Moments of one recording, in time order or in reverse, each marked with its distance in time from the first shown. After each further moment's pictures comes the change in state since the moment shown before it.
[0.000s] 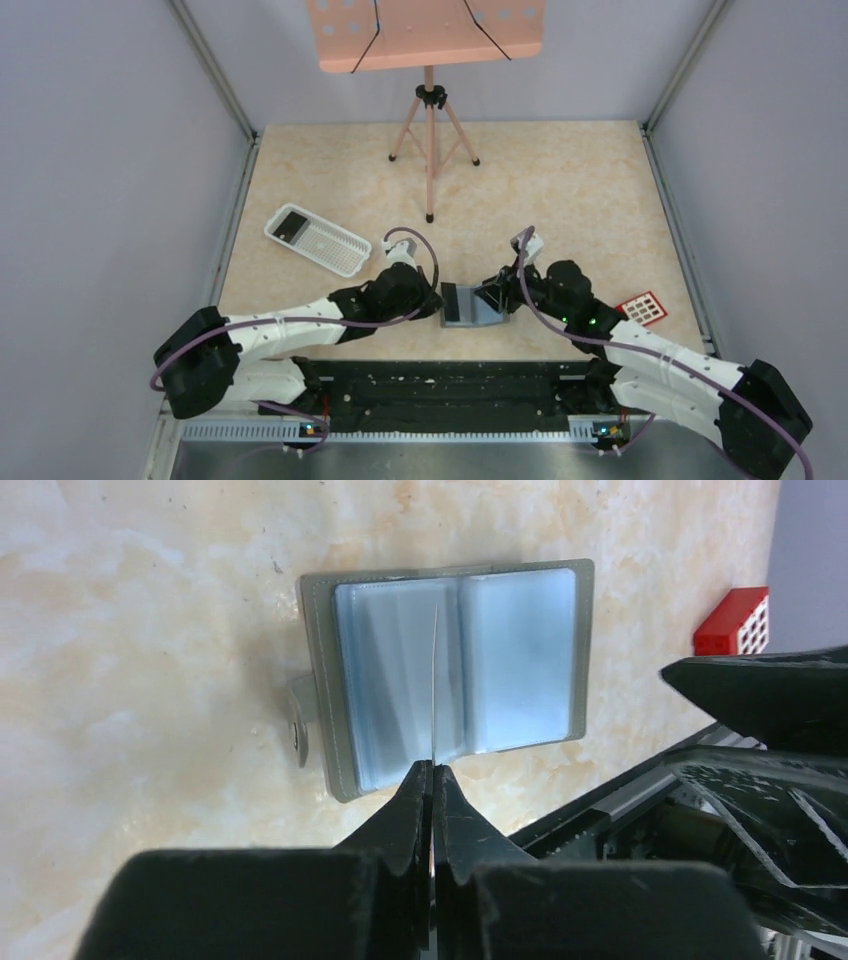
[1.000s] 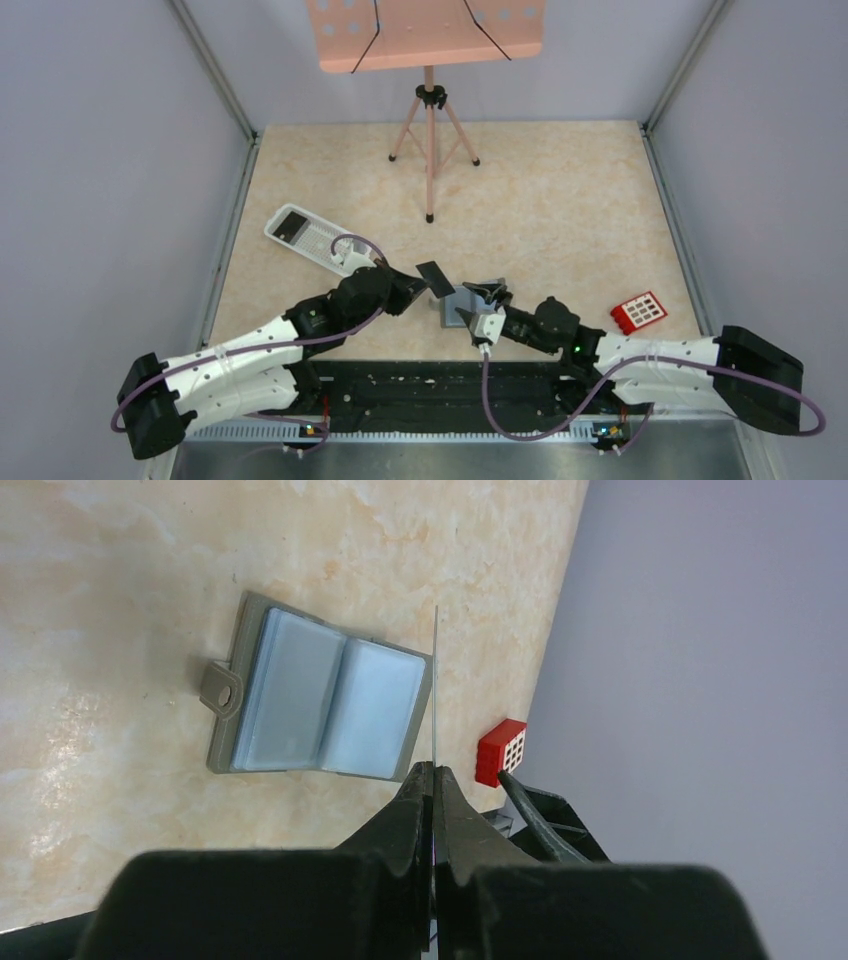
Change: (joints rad) left arm 0.005 -0.364 -0.023 -0.179 -0.167 -0.473; right arm 0.379 0.039 -0.162 0.499 0.164 -1.080
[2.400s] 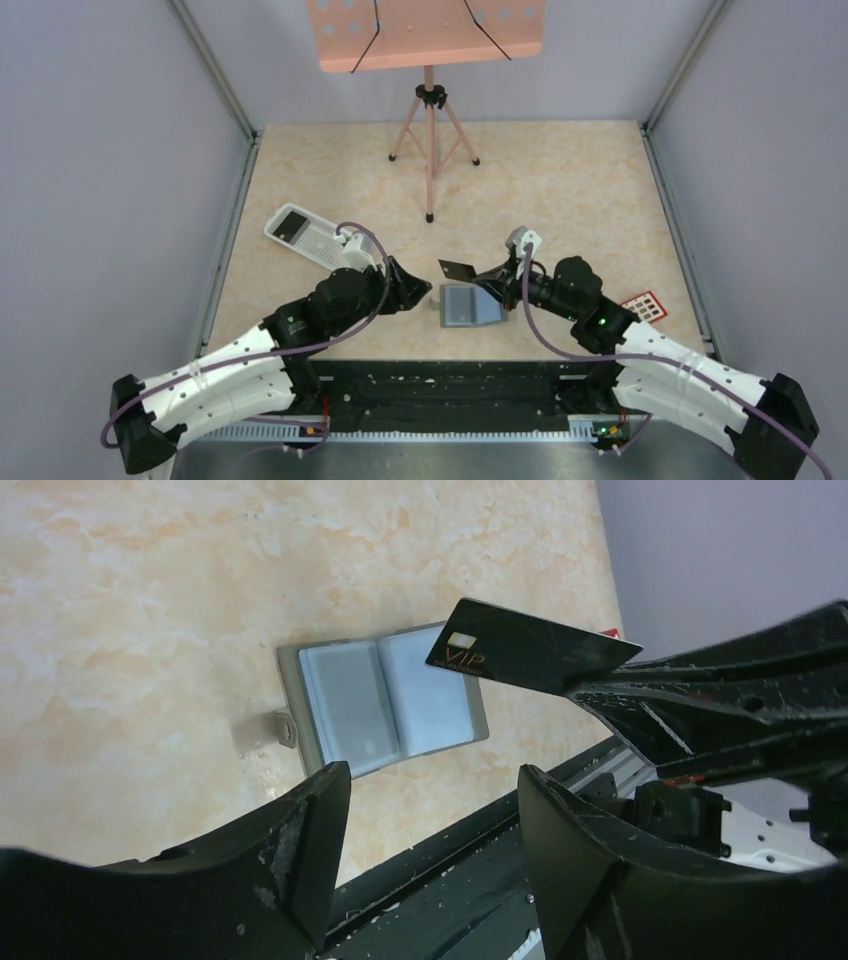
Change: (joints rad) left arm 0.006 -0.130 0.028 -0.066 0.081 0.539; right arm -0.285 -0.156 0.230 -0.476 -0.151 0.752
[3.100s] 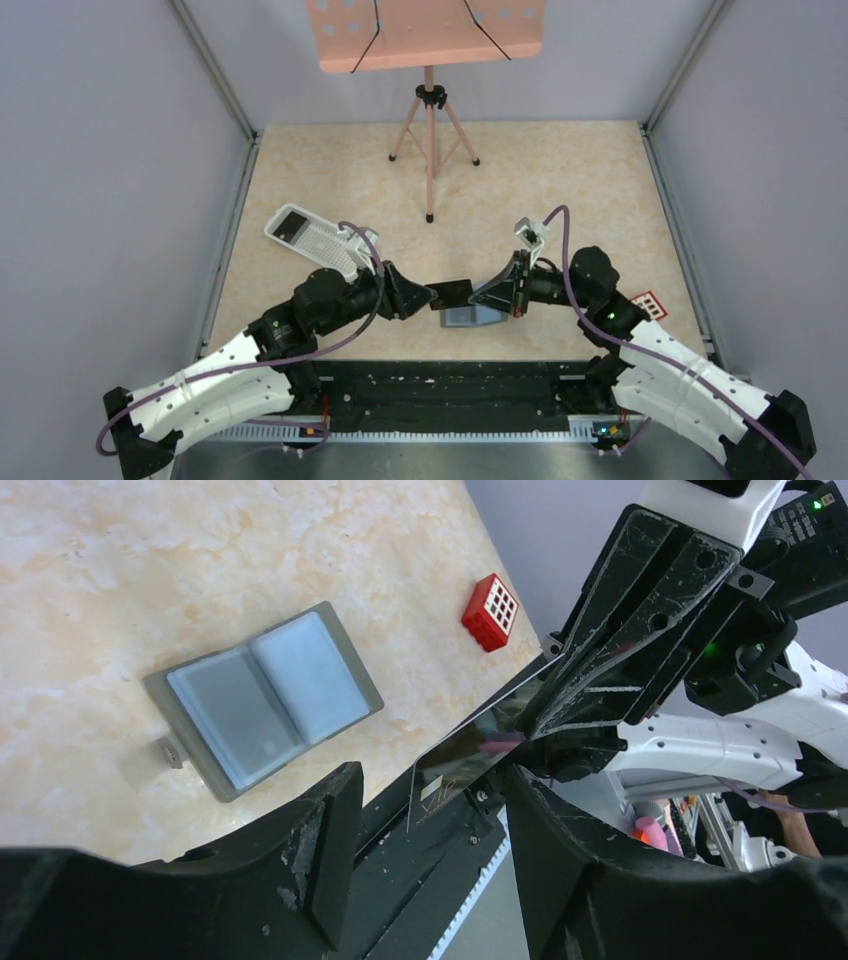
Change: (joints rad) left arm 0.000 -0.102 0.034 0.058 0.222 0.147; right arm -0.148 -0.031 0.060 -0.024 -0.513 0.518
